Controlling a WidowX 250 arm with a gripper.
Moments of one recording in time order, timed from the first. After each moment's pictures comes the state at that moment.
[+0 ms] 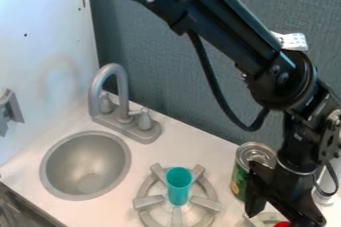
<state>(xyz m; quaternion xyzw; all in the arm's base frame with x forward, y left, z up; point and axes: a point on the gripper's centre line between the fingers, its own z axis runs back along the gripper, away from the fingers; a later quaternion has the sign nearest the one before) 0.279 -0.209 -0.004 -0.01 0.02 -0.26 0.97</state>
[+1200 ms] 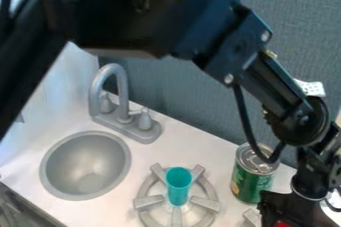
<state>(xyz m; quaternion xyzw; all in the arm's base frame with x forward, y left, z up) 0.304 -0.238 -0.055 -0.02 0.01 -0.08 1.00</state>
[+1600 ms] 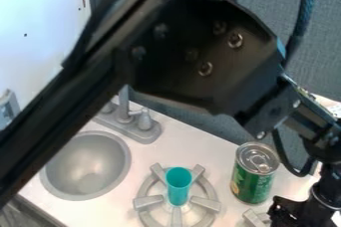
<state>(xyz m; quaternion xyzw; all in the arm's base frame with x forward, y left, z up) 0.306 -0.252 -0.071 0.04 0.07 -0.08 0.99</state>
